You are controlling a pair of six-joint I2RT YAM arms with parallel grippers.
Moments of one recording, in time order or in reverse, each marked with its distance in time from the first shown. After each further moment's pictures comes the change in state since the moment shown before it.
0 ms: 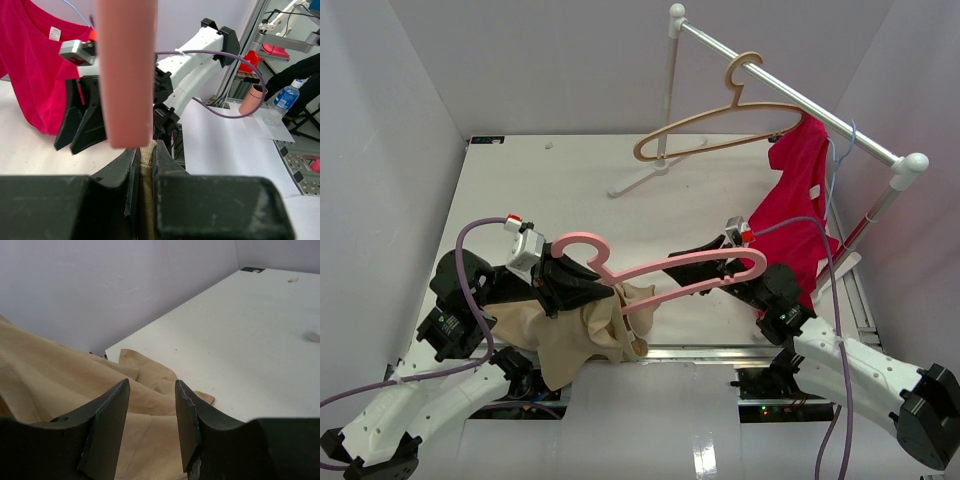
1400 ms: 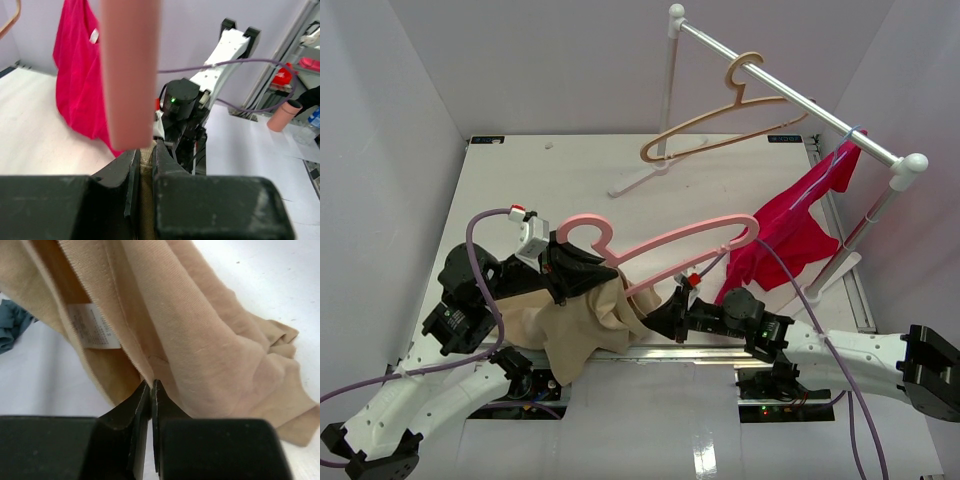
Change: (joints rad) left arm 0.000 0.033 0.000 -0.001 -0.135 0.029; right arm 0.396 0.096 -0.046 -0.125 0.103 -0.099
